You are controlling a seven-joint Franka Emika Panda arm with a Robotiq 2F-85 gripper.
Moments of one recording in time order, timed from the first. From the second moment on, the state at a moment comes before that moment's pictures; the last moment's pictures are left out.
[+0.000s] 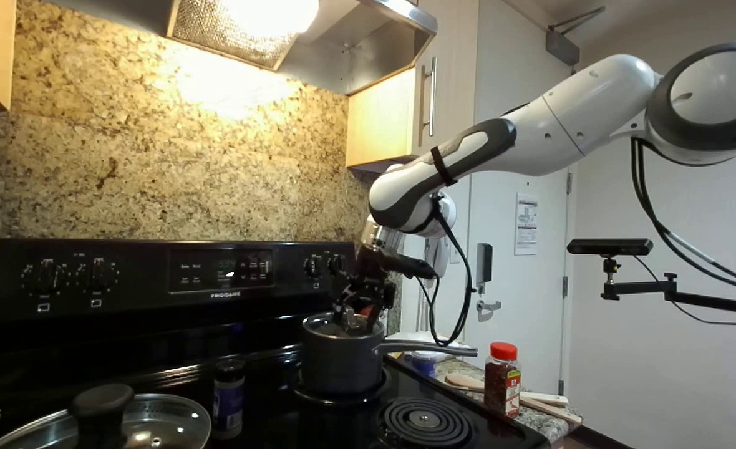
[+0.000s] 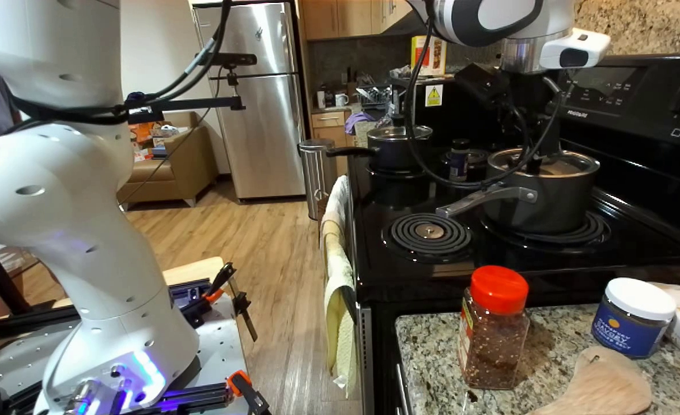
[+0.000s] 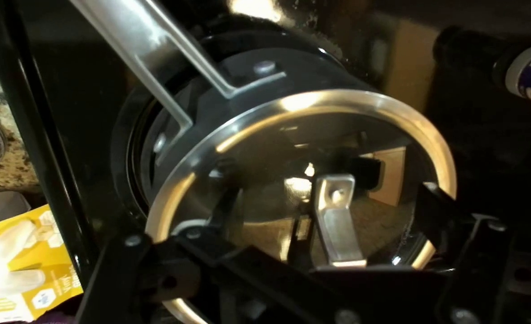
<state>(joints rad) -0.14 0.32 -0.09 -1.76 0.25 2.31 0.09</state>
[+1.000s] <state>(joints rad) -0.06 0.28 -0.11 -1.70 -0.02 2.27 0.26</state>
